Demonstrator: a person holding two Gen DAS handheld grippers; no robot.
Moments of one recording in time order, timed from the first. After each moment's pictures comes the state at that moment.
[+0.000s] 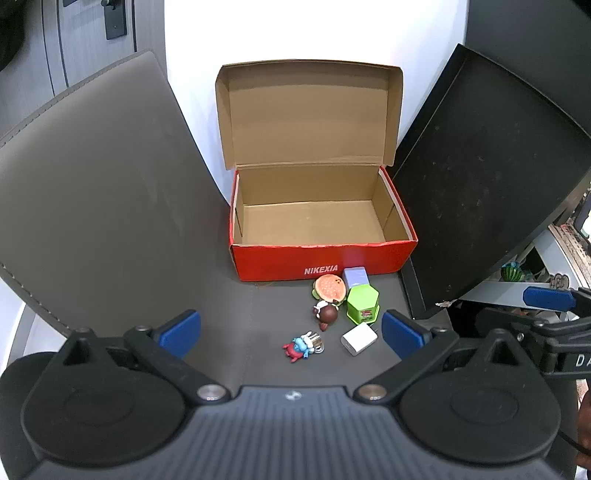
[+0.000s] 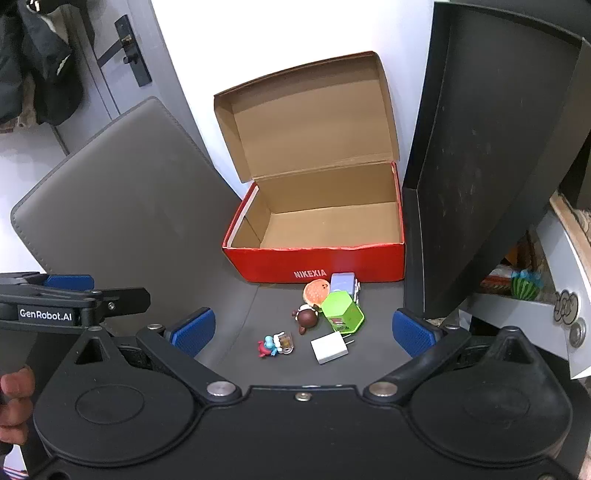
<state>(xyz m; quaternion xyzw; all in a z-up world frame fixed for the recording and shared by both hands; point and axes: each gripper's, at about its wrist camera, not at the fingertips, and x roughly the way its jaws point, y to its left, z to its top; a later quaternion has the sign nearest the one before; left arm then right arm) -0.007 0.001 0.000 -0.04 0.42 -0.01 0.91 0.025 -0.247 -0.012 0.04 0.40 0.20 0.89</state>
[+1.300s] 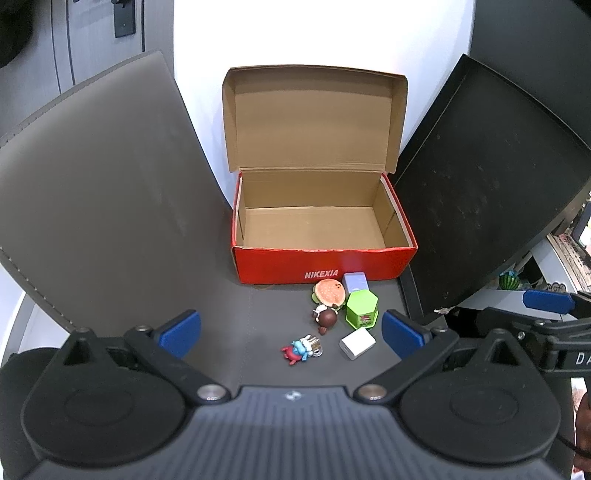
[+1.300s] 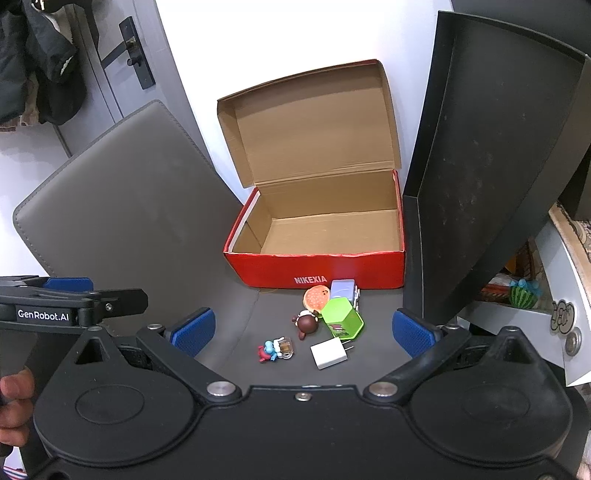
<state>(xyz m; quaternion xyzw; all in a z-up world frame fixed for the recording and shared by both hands) -0.009 0.009 0.002 -0.05 0.42 0.00 0.91 0.019 -0.240 -0.009 0.04 0.40 0.20 0.90</state>
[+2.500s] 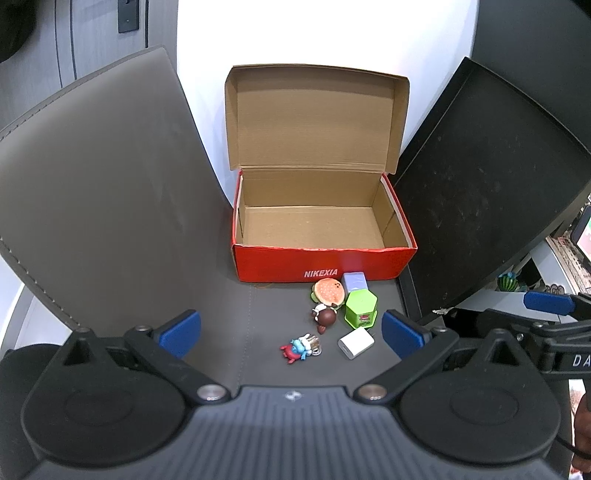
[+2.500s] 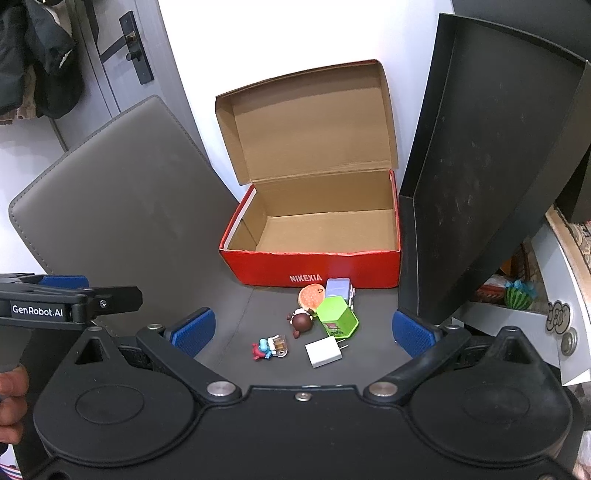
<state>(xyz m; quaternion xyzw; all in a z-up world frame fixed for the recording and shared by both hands) -0.010 0.013 0.000 -0.07 0.41 0.01 0.91 0.016 -0.233 -0.009 0.02 0.40 0.19 0.90</state>
